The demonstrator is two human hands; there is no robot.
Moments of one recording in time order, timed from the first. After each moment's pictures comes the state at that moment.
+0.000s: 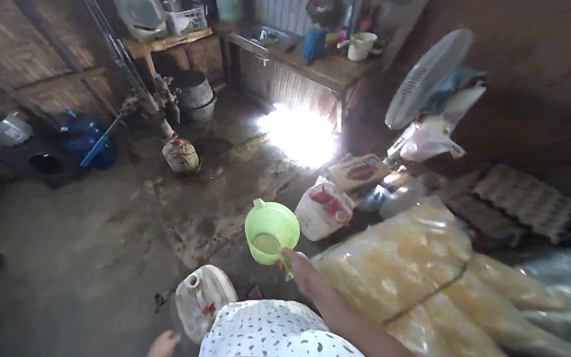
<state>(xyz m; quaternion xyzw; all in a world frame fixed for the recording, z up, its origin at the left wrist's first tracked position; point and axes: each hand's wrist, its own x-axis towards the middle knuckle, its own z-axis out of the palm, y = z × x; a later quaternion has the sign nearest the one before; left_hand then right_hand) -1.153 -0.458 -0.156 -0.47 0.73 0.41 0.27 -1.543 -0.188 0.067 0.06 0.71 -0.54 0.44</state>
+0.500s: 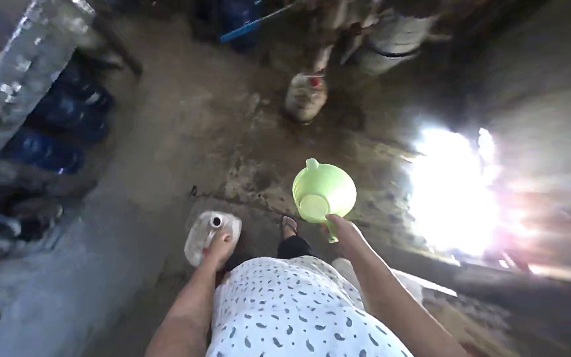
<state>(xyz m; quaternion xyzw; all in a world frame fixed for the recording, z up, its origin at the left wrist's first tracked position) -1.380 -0.472 -0.155 -0.68 0.49 0.54 0.05 -1.747 -0.497 0.034 -0.20 0.79 -0.22 0.54</state>
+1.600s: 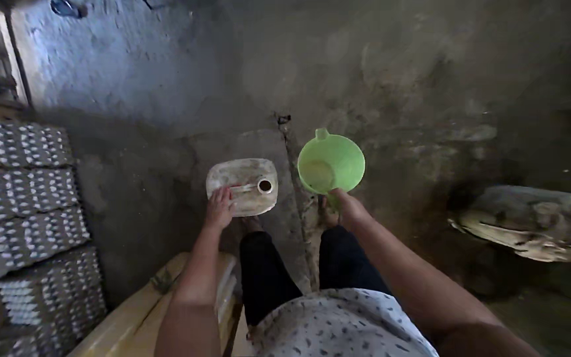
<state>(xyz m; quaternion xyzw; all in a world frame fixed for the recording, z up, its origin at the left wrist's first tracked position) -1.352 -0.407 -0.285 -0.90 0.16 0.40 -0.05 -1.495 -0.754 -0.210 -0.48 0.58 0.22 0.62</state>
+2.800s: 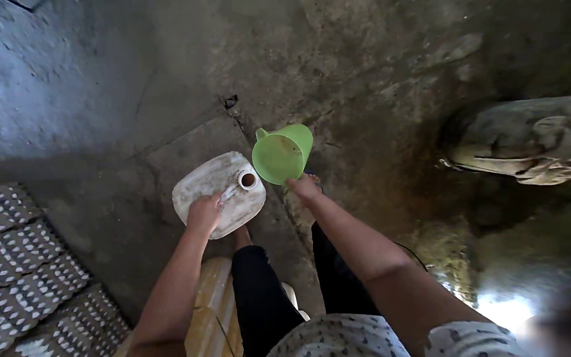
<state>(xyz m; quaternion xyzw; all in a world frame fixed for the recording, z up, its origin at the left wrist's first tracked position) -1.367 -0.591 -0.302 -0.85 0.24 0.46 0.11 -1.546 -0.816 -0.394 -0.50 0.57 0.25 0.60</state>
